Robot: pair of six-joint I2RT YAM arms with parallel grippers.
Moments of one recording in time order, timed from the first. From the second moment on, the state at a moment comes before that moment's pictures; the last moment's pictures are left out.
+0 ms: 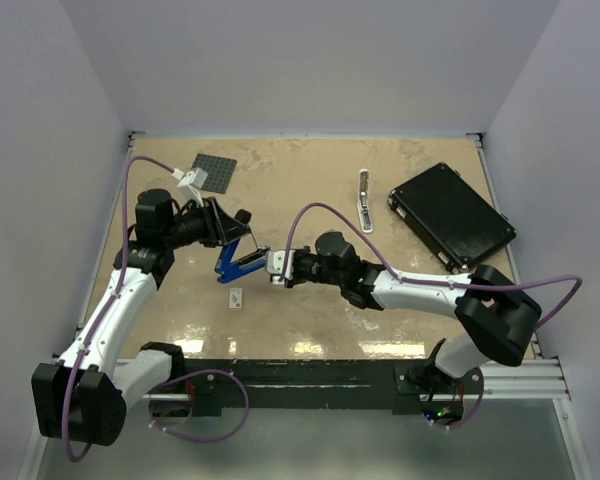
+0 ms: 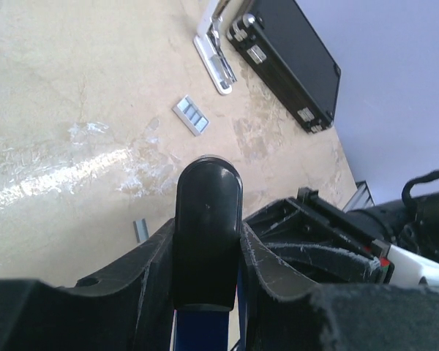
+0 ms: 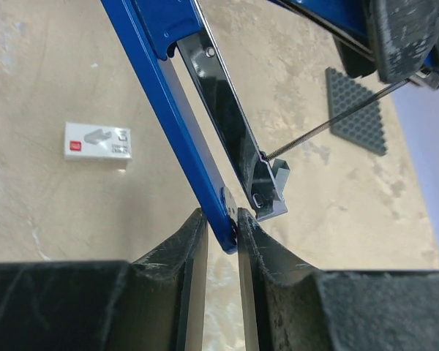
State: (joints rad) left arm -0.13 1.02 0.78 -0.18 0.71 -0.49; right arm 0.96 1.51 0.76 0.46 -0.28 -0.67
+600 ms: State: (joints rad) left arm -0.11 1.11 0.65 0.07 0.42 -0.67; right arm 0.97 1.73 0.84 0.50 -0.37 0.05
